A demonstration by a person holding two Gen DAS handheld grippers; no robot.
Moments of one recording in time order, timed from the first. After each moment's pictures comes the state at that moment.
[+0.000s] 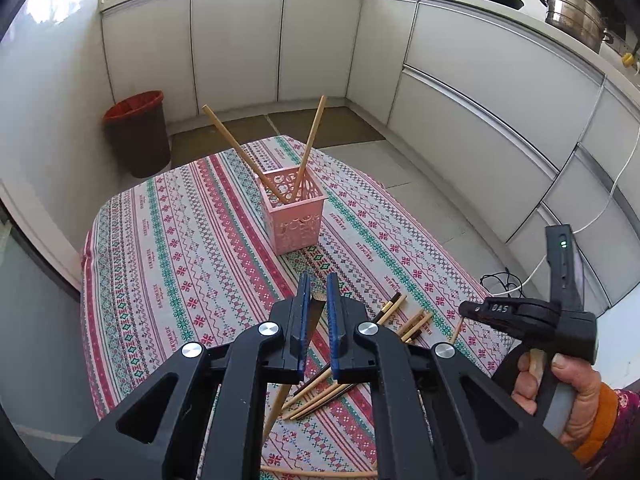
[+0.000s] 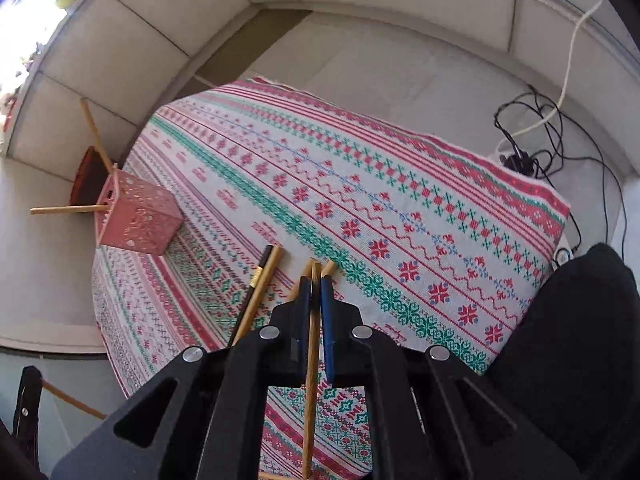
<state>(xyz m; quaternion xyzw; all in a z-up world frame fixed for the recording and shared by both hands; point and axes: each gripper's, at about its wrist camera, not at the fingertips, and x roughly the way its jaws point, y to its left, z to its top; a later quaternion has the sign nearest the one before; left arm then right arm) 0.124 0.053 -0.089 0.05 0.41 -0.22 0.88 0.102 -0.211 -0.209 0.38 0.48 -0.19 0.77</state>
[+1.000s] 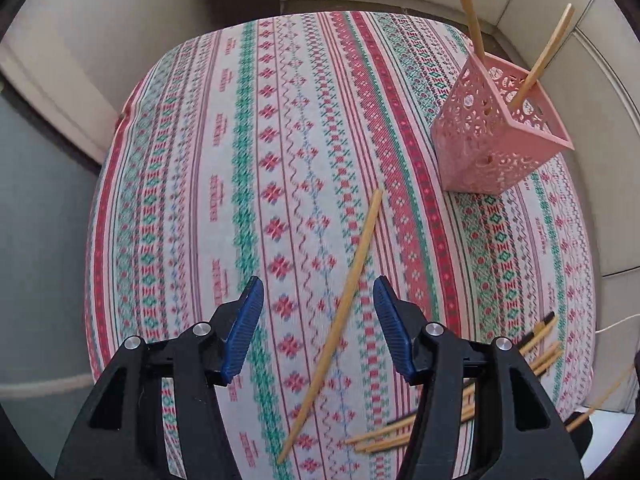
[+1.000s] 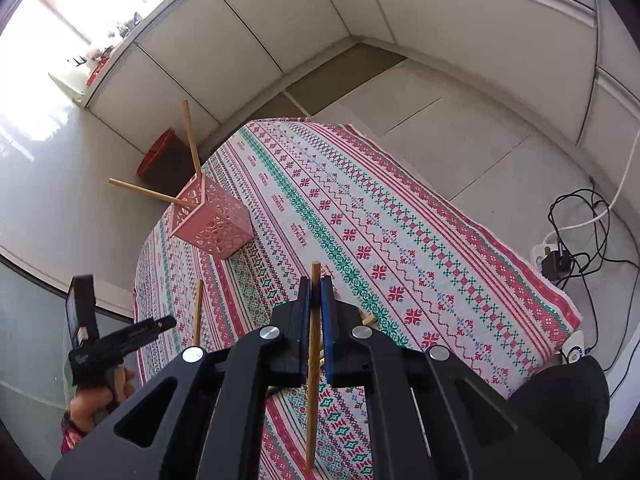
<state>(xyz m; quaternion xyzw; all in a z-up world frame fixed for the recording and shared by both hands) 0.251 0.090 -0.218 0.02 0.59 -0.01 0.81 0.109 -0.216 -0.165 0.31 0.43 -0.07 0.85</state>
